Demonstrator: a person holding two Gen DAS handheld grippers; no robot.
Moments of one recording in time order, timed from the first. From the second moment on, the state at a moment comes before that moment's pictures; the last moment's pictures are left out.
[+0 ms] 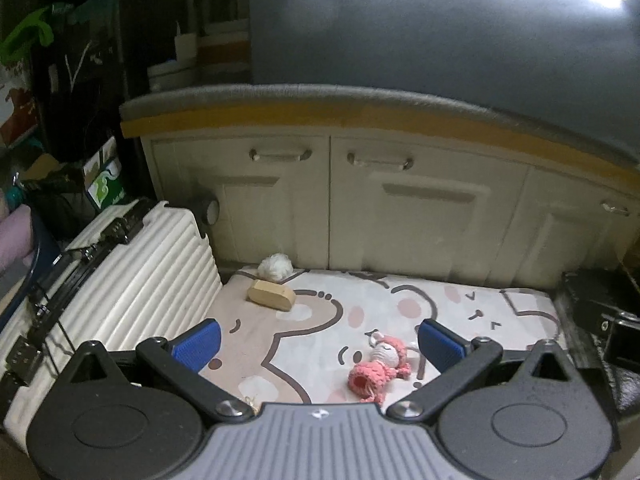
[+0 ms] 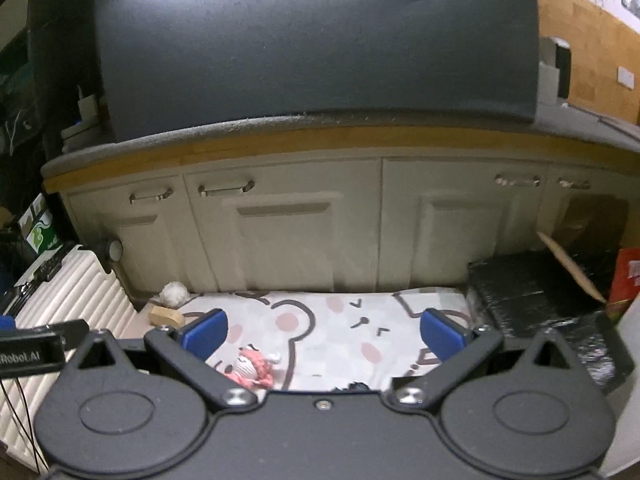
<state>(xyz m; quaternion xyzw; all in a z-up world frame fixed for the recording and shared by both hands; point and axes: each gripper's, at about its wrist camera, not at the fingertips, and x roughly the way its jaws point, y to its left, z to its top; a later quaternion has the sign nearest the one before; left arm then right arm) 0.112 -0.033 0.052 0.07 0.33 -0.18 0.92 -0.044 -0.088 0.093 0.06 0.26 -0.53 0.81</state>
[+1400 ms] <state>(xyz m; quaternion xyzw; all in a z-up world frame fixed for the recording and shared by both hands) 0.166 -0.033 -0.149 0.11 0.57 -0.32 0.74 0.038 -0.198 -0.145 0.32 0.50 -0.40 0.70</state>
